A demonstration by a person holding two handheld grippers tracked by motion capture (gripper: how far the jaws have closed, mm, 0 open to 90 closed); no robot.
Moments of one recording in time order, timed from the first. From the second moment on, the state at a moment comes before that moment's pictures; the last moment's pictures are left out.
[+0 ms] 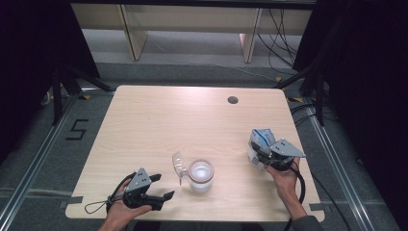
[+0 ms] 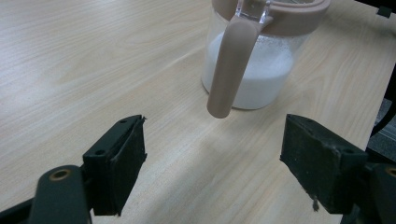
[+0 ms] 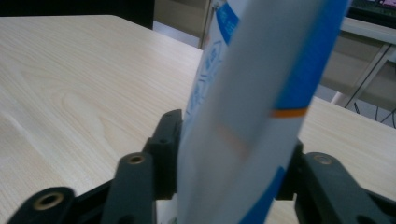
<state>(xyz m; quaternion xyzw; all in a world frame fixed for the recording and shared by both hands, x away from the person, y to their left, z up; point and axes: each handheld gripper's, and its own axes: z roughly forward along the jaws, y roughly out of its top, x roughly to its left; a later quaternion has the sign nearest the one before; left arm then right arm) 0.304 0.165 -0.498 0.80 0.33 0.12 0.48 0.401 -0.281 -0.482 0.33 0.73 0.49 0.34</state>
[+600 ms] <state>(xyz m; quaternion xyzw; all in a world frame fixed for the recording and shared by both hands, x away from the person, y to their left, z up) 0.304 0.165 -0.497 0.80 0.33 0.12 0.48 0.358 -0.289 -0.469 0.39 0.72 0.49 0.31</state>
